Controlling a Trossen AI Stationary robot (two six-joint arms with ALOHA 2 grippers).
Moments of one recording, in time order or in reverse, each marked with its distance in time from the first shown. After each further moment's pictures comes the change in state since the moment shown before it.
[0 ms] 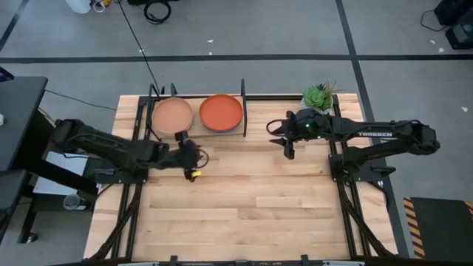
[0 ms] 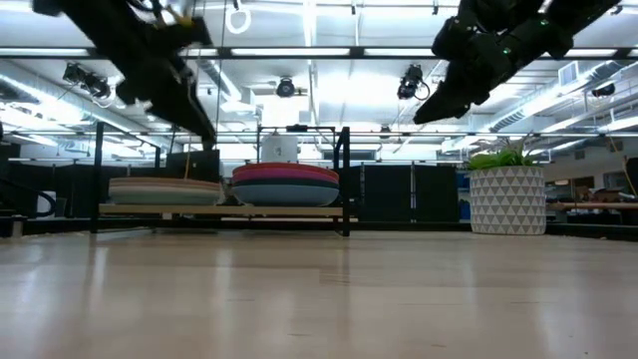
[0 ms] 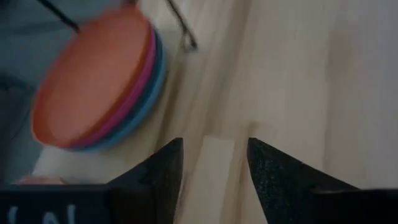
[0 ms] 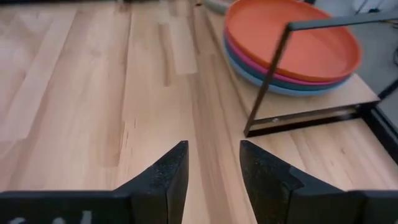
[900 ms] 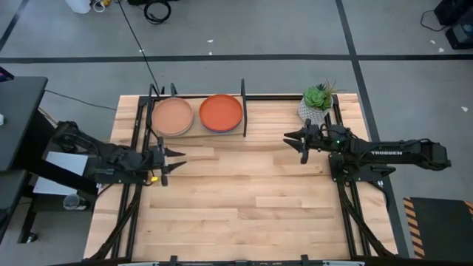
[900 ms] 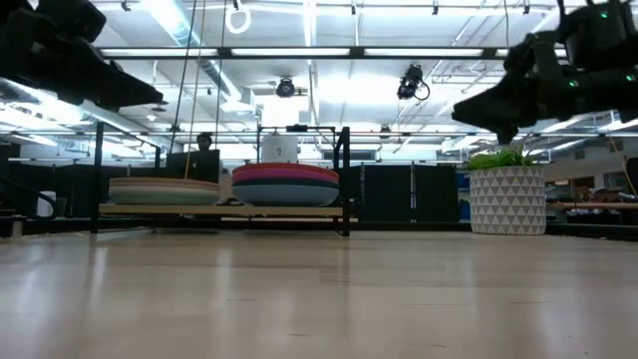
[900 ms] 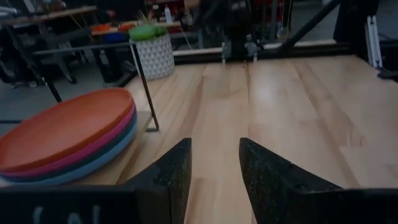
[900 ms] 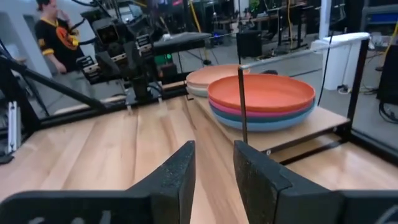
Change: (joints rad) left arm -0.233 -0.841 -0.545 0.374 -0.038 0.073; right arm -0.024 -0.430 -0.579 0.659 0.028 0.232
